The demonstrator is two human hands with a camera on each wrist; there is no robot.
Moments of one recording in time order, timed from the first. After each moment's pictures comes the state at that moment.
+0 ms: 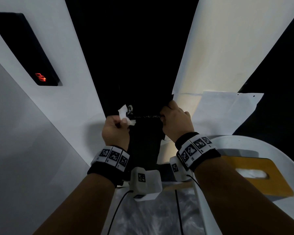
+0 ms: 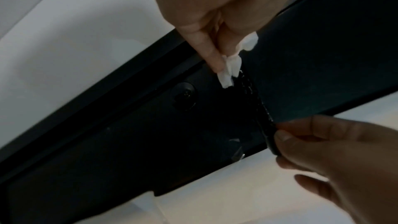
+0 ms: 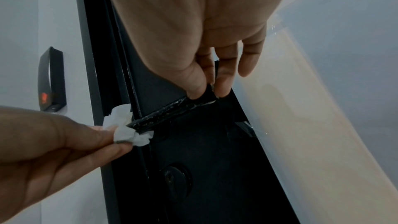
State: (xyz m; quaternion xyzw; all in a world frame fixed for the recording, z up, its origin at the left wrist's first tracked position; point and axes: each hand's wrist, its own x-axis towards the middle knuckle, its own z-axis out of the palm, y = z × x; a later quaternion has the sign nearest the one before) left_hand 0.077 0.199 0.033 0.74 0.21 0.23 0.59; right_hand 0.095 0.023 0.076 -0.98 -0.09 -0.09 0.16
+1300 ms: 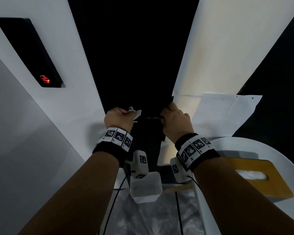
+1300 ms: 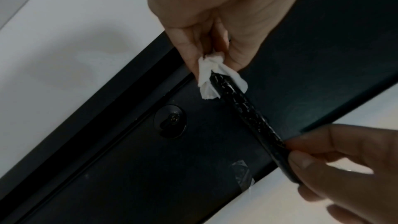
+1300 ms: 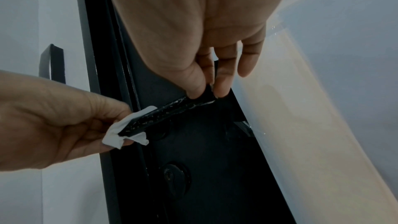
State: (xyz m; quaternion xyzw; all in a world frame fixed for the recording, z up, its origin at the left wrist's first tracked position) left_hand 0.102 0.198 0.081 0.84 0.21 0.14 0.48; right_hand 0.095 0.022 0.074 -0.98 -0.10 -0.09 0.15
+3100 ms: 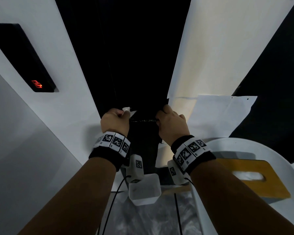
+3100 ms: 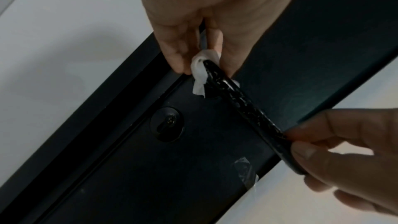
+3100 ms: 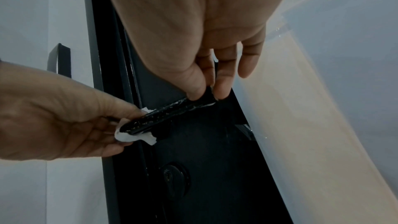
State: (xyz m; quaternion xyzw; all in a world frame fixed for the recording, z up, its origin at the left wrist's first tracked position) left_hand 0.112 0.196 0.069 0.85 0.21 0.19 0.44; right_hand 0.096 0.021 0.074 -0.98 -0.11 -0.10 0.13
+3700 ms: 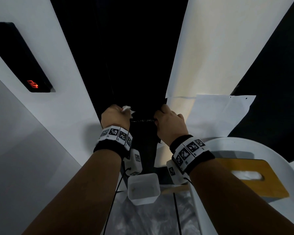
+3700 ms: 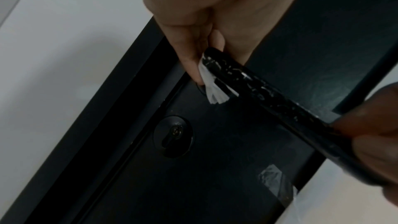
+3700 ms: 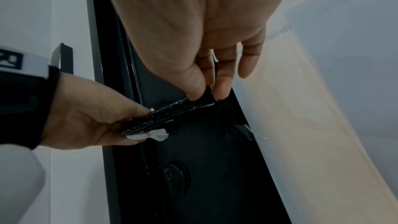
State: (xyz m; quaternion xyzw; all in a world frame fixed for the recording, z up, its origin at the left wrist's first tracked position) left_hand 0.127 0.188 0.080 0.89 0.20 0.15 0.37; right_hand 0.097 0.020 0.074 -0.98 -0.11 -0.10 0.12
